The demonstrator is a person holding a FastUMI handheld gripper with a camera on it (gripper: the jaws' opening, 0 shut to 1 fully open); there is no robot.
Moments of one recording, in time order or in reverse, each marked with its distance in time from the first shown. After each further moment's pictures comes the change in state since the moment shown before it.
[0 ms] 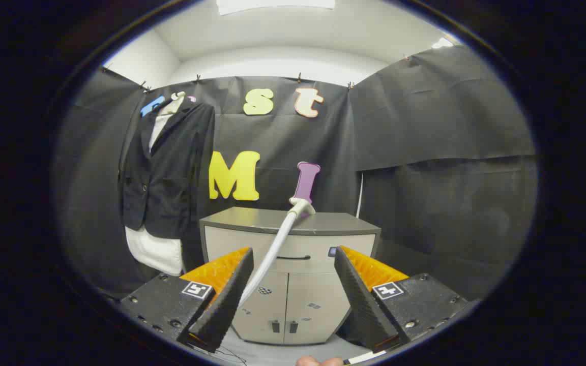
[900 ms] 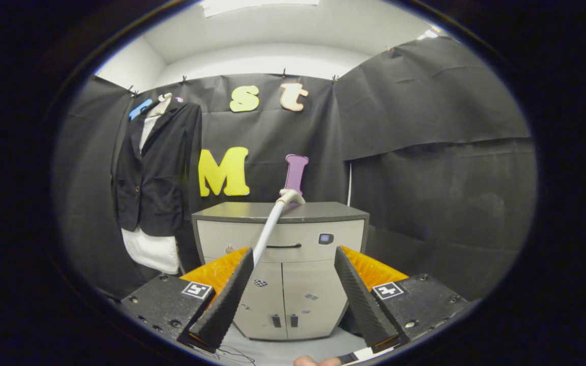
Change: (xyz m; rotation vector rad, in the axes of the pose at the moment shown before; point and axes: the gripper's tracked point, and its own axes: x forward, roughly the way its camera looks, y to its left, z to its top) arm -0.014 -0.012 -0.023 0.068 0.042 -0.038
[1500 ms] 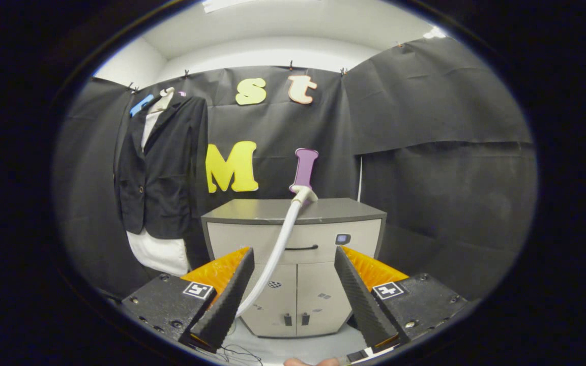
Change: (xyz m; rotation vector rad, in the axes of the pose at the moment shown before) arm 0.025 0.046 0.019 -0.001 0.044 0.013
